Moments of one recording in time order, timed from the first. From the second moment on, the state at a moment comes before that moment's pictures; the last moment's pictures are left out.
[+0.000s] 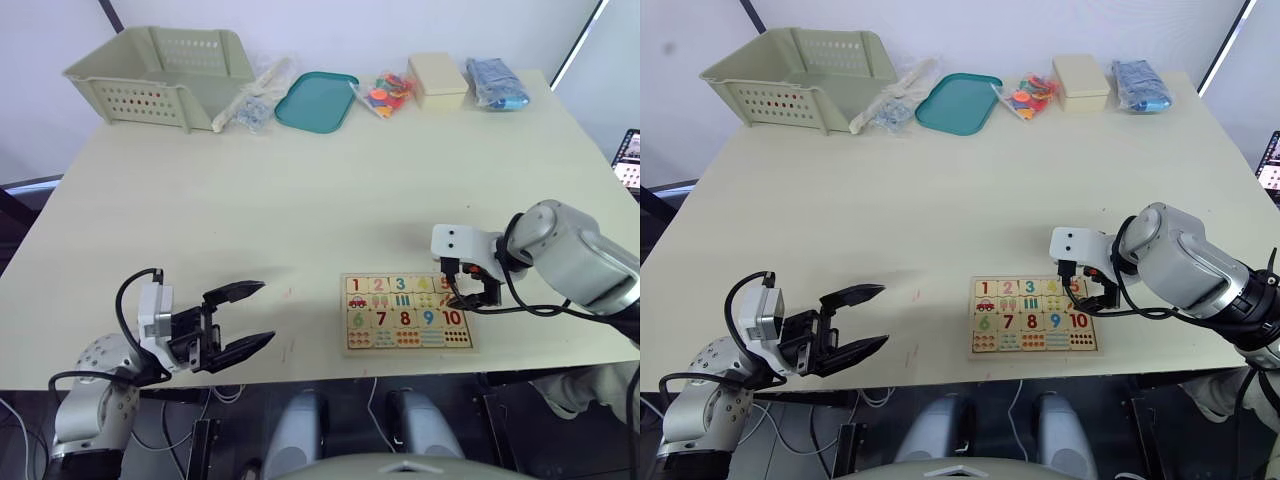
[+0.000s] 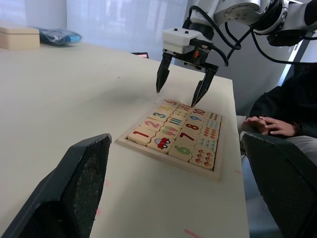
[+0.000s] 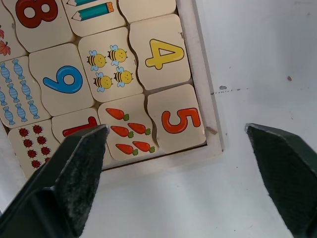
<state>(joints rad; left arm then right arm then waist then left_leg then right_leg) 0.15 0.60 0.27 -0.11 -0.71 0.08 -1.40 -0.82 -0.99 0.69 -0.35 0.04 1.07 1.19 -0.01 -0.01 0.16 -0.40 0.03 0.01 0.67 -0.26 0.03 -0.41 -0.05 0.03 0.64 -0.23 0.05</state>
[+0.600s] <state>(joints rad) 0.16 0.60 0.26 -0.13 -0.71 0.07 -1.39 -0.32 -0.85 0.03 -0.28 0.35 0.72 1.12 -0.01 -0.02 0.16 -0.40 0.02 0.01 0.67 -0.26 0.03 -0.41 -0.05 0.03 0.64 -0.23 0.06</state>
